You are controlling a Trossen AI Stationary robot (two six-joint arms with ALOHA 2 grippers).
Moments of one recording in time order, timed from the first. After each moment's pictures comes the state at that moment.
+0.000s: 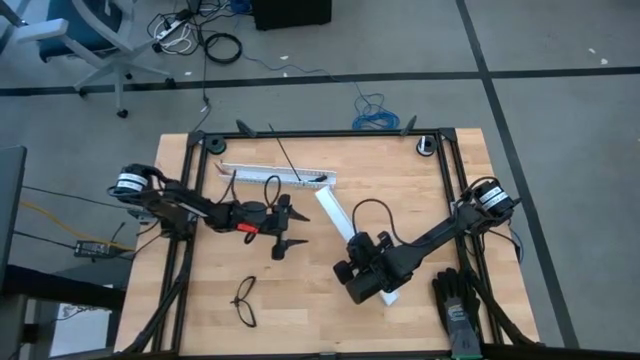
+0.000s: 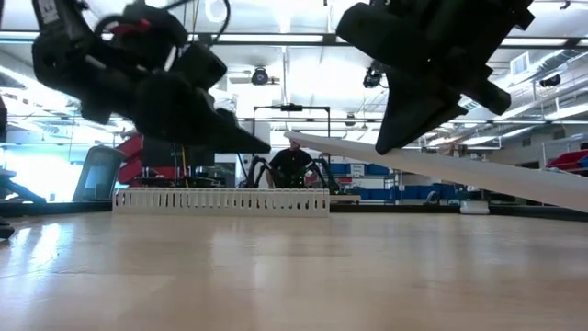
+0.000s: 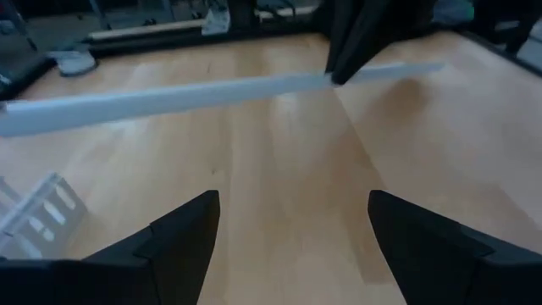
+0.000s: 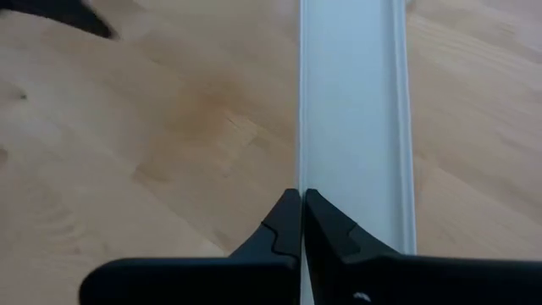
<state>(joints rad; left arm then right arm) -0.07 1.58 0.42 0.85 -0.03 0.07 0.52 1.87 1.29 -0.73 0.75 1.40</state>
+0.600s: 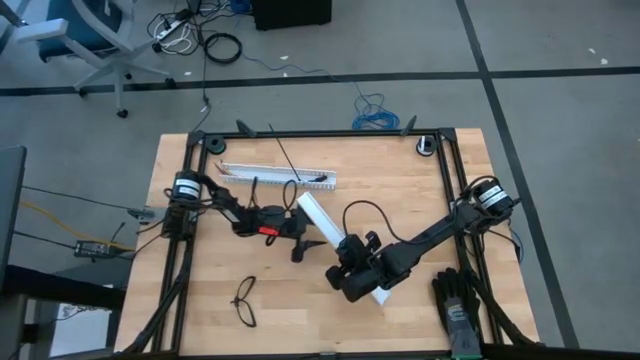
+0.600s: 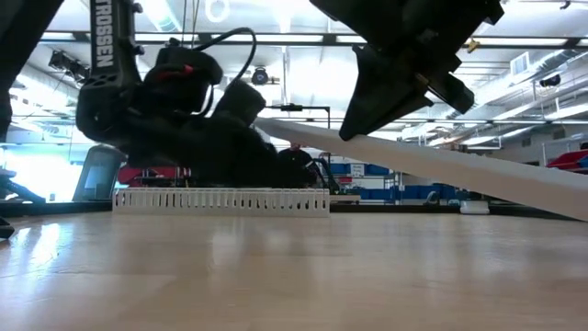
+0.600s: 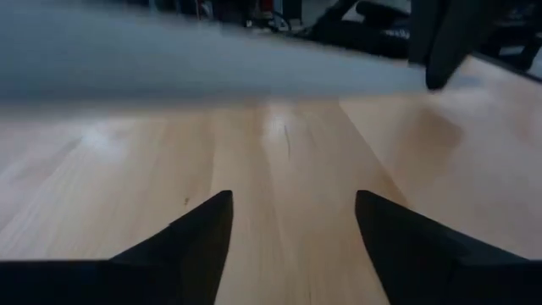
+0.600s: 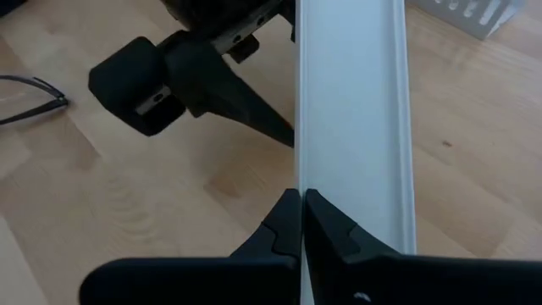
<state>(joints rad) -0.03 2.01 0.58 1.22 0.05 0.05 0.49 1.87 1.29 -0.52 0.73 1.20</state>
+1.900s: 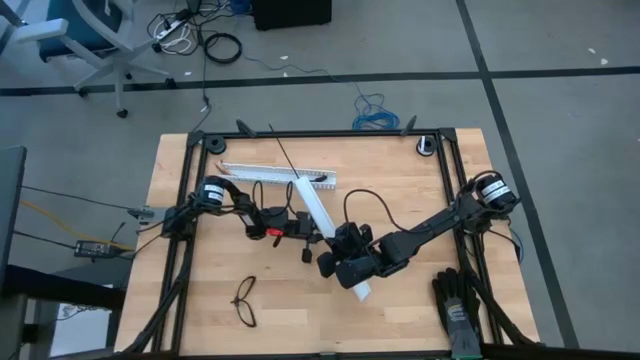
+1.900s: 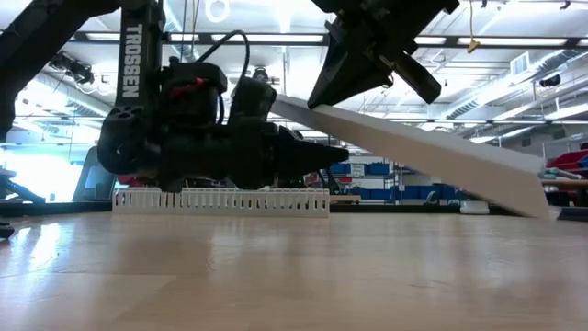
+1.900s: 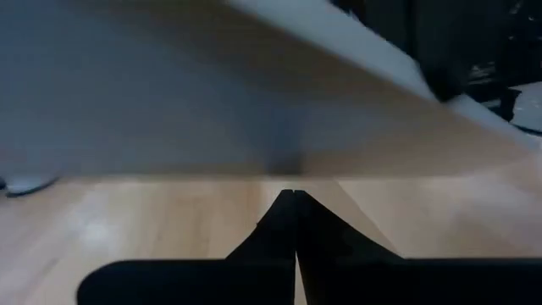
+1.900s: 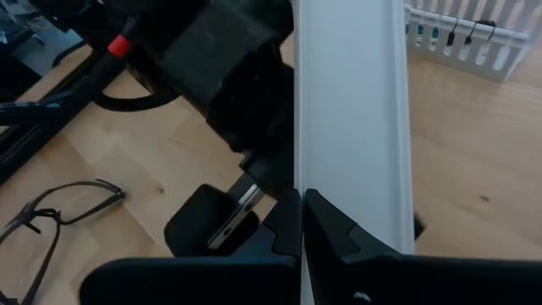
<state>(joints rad) -0.02 2.22 0.71 1.57 0.12 0.15 0.43 1.83 1.29 -0.36 0.78 1.20</state>
